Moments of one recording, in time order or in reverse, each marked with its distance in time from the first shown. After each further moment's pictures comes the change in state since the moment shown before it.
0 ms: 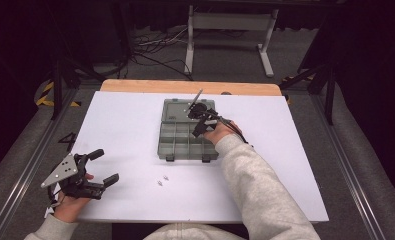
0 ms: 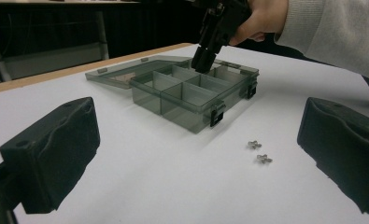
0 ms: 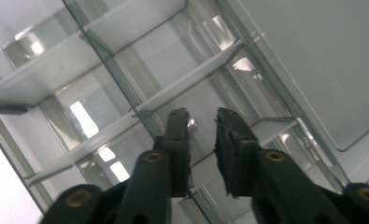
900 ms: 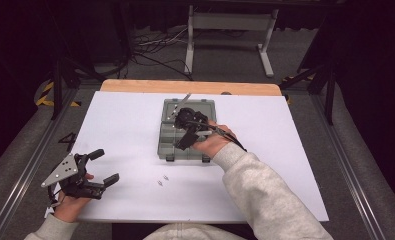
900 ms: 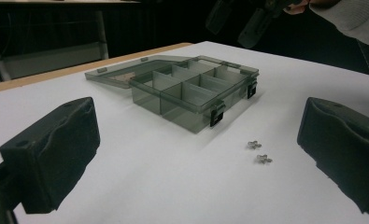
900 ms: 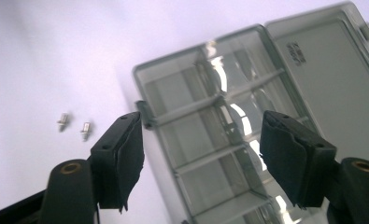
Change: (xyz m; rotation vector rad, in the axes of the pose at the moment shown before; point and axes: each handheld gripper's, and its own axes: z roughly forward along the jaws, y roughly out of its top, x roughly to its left) left arm 0.001 0.000 0.000 0.008 -0.002 0.005; right arm 0.083 0.008 -0.063 -0.171 0.027 -0.229
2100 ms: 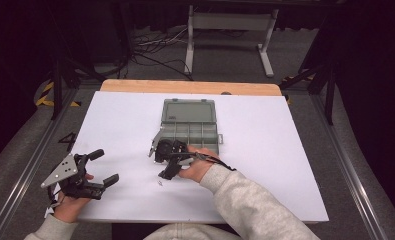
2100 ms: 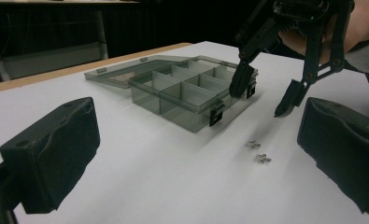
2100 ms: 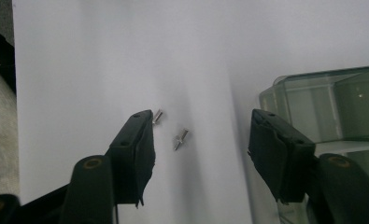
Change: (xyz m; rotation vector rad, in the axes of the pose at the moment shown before) left arm -0.001 -0.001 0.000 -0.008 -0.002 -0.007; right arm 0.069 0.002 0.051 0.086 0.141 -0.184
